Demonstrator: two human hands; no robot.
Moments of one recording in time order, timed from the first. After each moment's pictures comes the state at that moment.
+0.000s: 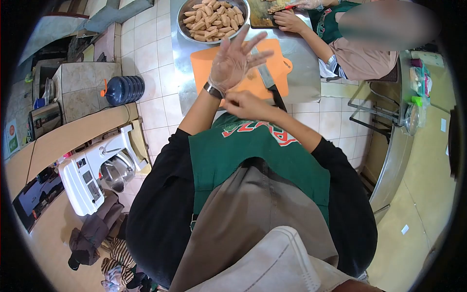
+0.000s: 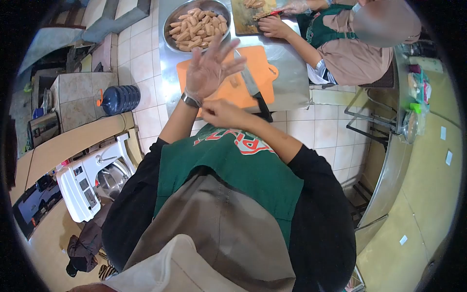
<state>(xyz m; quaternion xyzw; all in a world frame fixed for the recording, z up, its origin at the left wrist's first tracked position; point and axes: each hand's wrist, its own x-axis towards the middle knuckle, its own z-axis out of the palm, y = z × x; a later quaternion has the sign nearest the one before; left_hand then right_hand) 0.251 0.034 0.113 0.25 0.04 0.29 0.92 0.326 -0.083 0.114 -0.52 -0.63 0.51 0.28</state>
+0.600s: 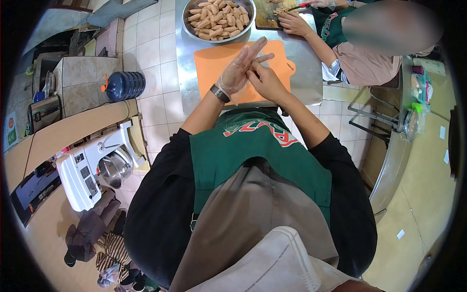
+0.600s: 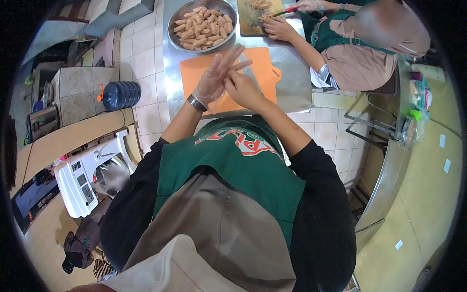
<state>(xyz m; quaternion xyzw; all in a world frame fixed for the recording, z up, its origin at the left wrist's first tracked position) 0.248 0.027 0.092 0.36 0.12 0.27 0.88 0.366 -0.045 0.085 -0.61 -0.54 0.43 0.38</state>
